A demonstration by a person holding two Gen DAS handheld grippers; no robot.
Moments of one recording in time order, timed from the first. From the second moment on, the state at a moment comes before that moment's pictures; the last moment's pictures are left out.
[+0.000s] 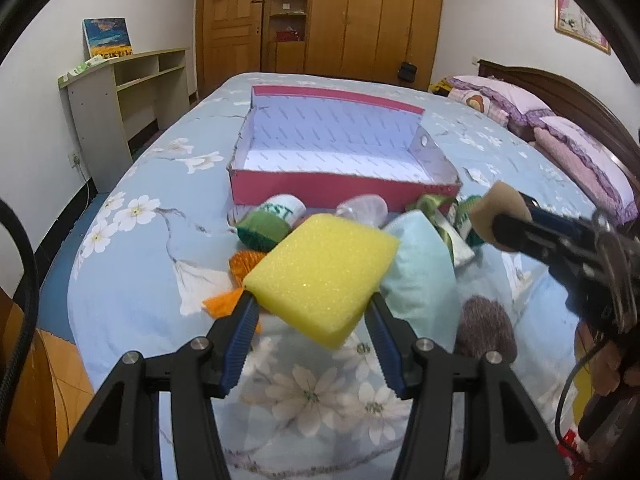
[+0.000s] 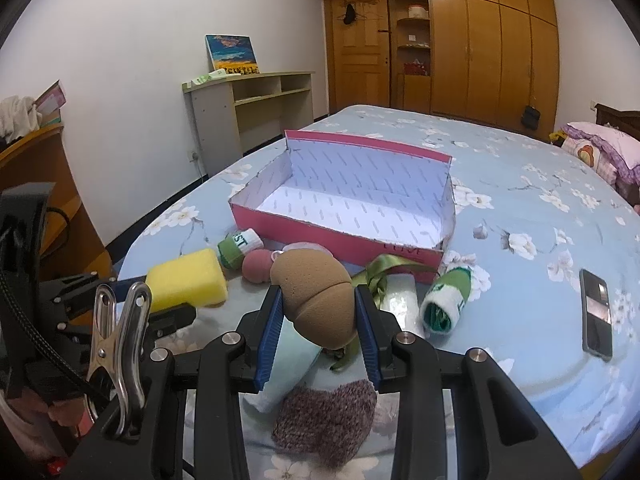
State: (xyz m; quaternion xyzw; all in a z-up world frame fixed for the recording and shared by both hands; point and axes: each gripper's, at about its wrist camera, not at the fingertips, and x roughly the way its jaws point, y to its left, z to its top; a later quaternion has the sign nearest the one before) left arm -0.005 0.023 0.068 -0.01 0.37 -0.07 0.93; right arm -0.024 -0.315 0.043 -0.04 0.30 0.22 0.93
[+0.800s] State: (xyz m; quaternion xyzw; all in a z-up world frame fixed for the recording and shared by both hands) left arm 0.122 0.011 0.109 0.00 0.33 -0.06 0.94; right arm 0.087 -0.321 0.045 -0.03 0.32 0.19 0.93
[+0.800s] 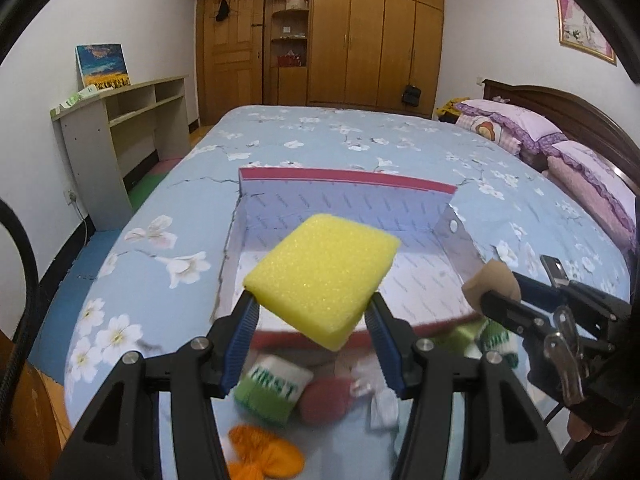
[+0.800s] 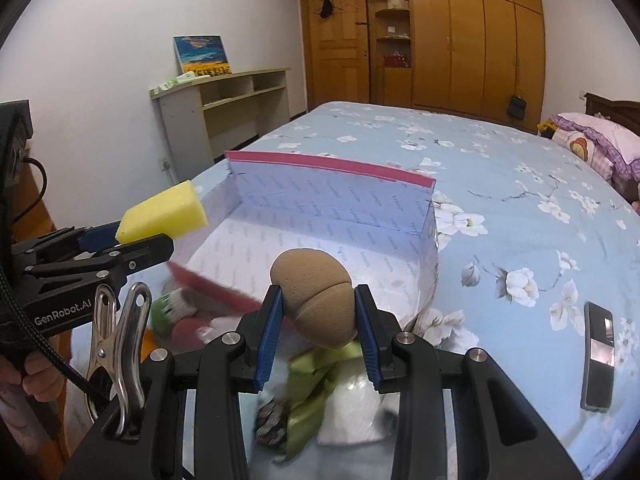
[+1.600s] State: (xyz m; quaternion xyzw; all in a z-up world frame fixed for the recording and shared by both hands) left arm 0.206 0.000 0.046 0.00 0.40 -0.03 0.92; right arm 0.154 -0.331 -0.005 -0.04 0.37 0.15 0.92
